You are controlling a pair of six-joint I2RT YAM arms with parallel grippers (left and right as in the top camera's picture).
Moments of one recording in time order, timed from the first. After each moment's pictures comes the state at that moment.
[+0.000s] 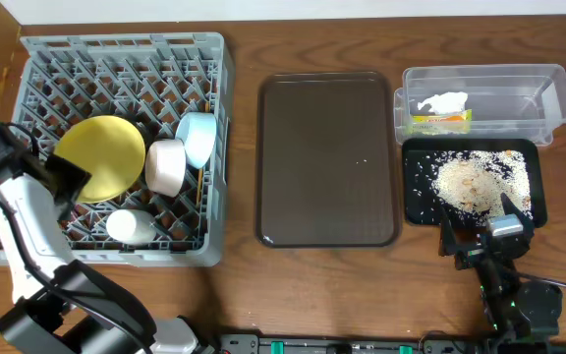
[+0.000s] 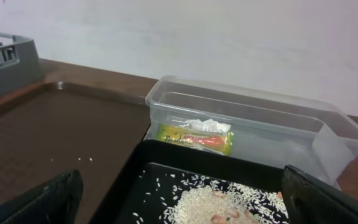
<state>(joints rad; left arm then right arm) 0.72 1.60 1.28 -0.89 0.05 -0.39 0.07 0.02 0.01 -0.06 -0.13 -0.09</state>
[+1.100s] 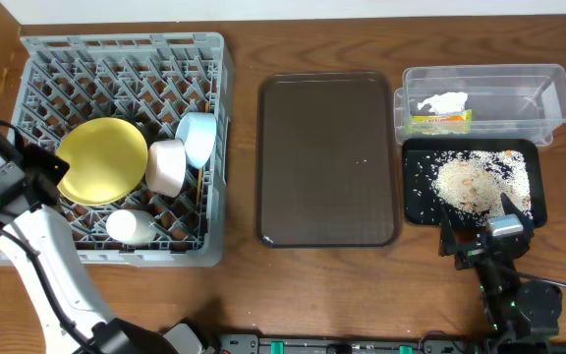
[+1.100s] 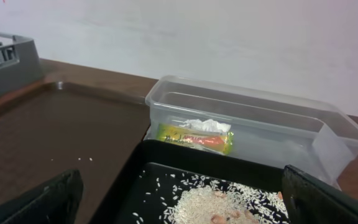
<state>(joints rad) 0.69 1.37 1.18 -0.60 -0.09 -0.29 0.07 0.02 0.01 -0.06 -0.13 -0.09</state>
